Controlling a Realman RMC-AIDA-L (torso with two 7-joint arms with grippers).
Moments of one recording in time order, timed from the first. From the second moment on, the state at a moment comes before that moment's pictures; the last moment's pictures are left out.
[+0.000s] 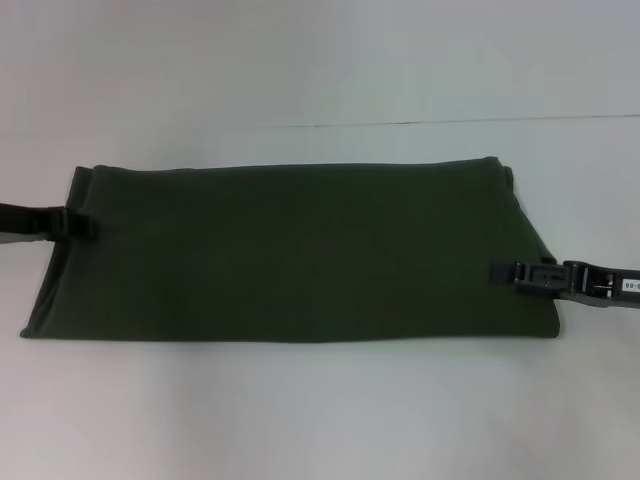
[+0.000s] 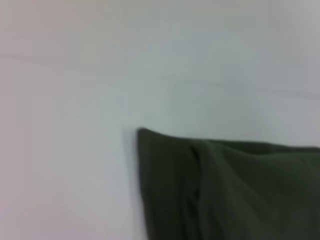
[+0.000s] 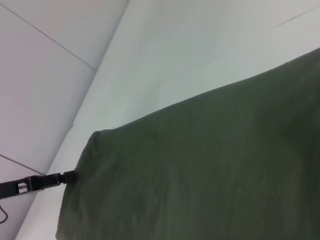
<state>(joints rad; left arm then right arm) -0.73 -2.02 0.59 0.73 2.67 1.04 -2.42 0.51 1.98 -0.65 -0.56 -2.06 -1.40 2.10</state>
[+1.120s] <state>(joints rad) -0.73 -2.00 0.65 0.64 2.52 1.03 -2.38 0.51 1.99 -0.65 -0.56 -2.06 -1.40 2.10</state>
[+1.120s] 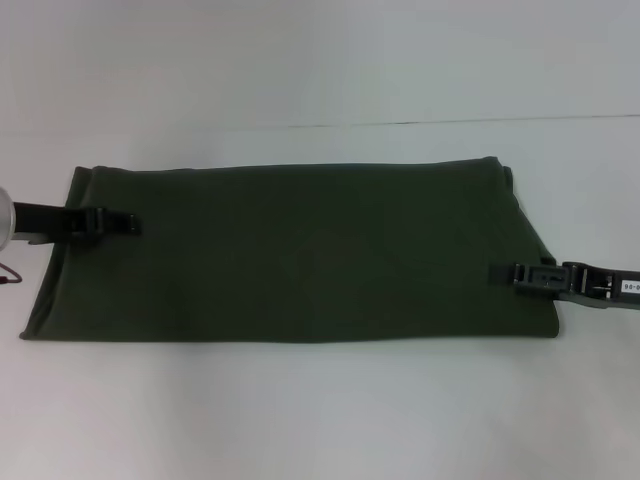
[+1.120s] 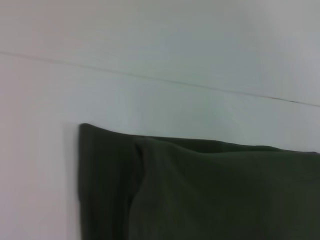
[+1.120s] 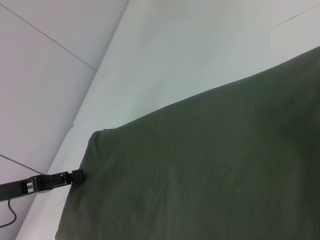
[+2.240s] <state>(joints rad) -0.72 -1.98 0.59 0.75 2.69 1.11 -2.46 0.51 1.98 -0.65 -0.57 -2.06 -1.40 2.10</state>
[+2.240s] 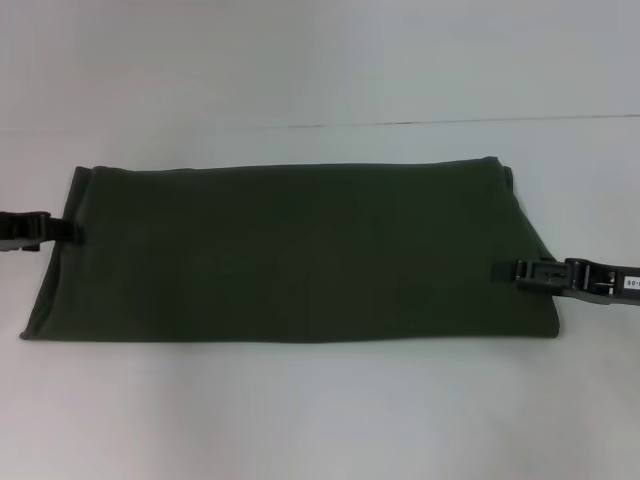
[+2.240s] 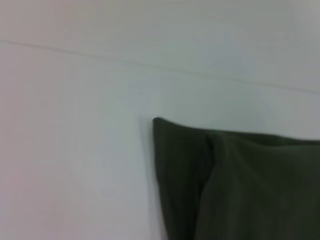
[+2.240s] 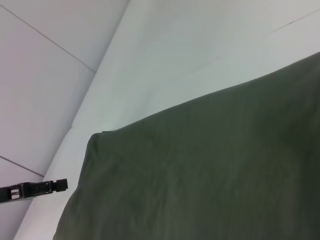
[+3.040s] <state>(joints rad) -0.81 -1.94 0.60 0.70 2.80 1.24 -2.47 0.51 1.98 -0.65 -0.57 -2.08 -1.41 2.12</state>
